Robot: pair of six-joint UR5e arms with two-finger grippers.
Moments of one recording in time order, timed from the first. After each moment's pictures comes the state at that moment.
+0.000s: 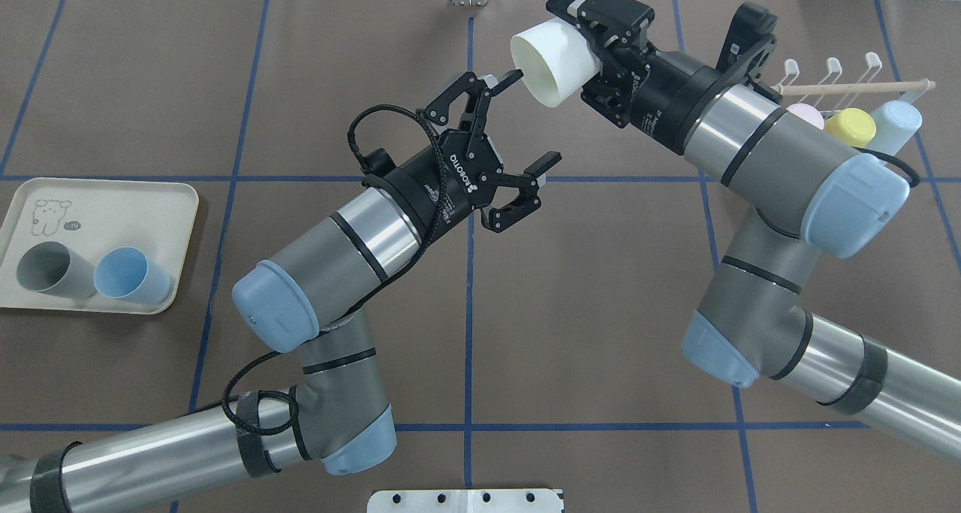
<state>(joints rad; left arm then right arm) -0.39 -2.32 -1.49 -3.13 -1.15 -2.66 0.66 -1.15 1.78 -0.26 1.34 1.95</state>
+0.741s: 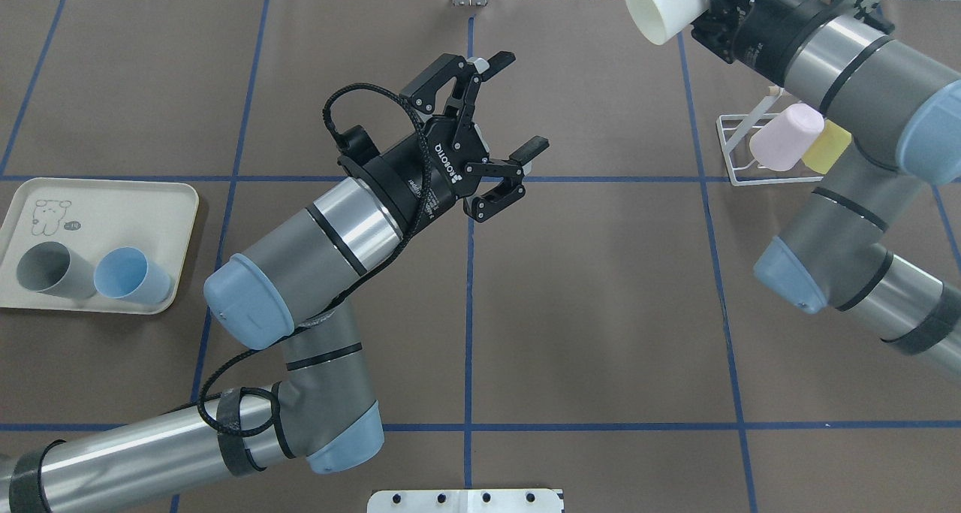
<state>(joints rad) -0.41 -2.28 -1.55 -3.13 -1.16 -2.47 0.87 -1.24 1.72 -0.31 1.43 1.82</state>
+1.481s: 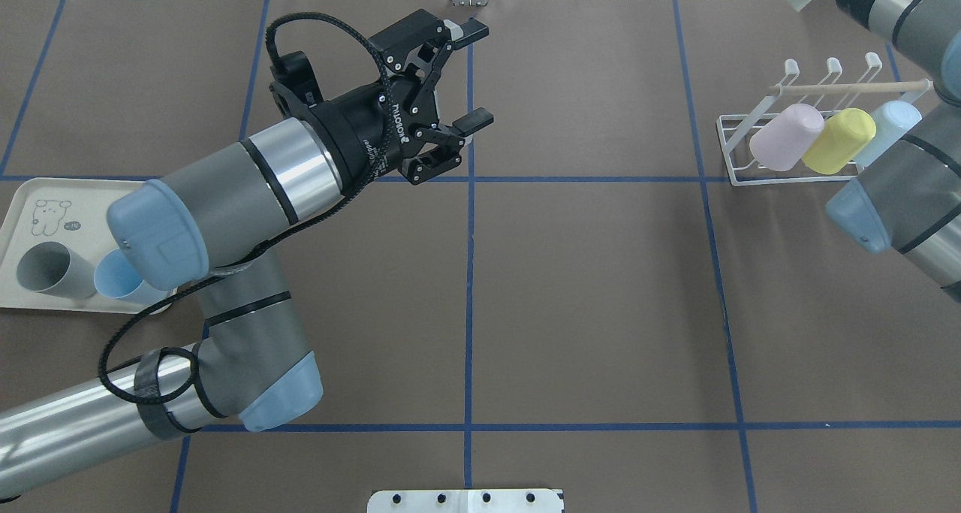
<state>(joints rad) -0.53 -2.17 -1.75 -2.85 -1.37 -2.21 1.05 -1.28 1.57 -0.54 1.38 1.37</state>
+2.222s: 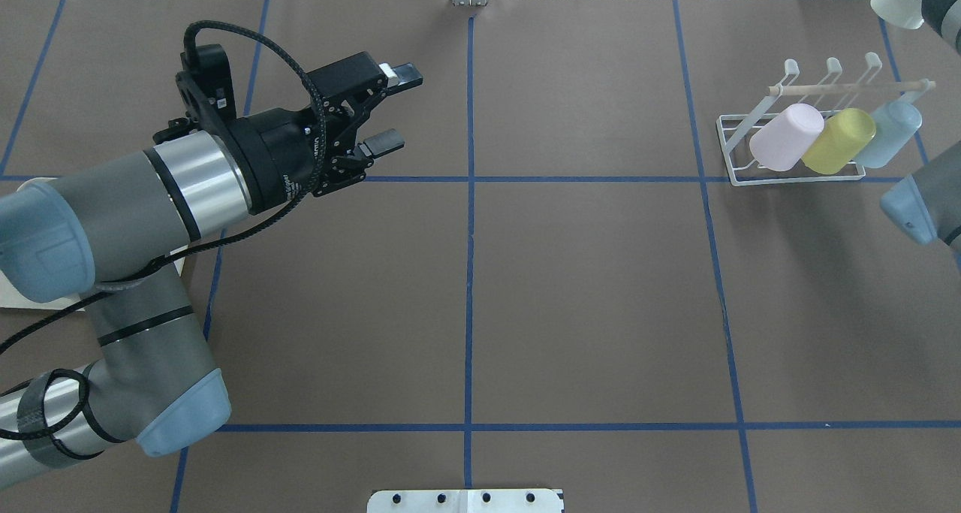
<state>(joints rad) -0.56 -2.00 -1.92 -2.70 -1.46 -1.91 1.14 -1.32 1.36 -0.53 1.30 0.99</state>
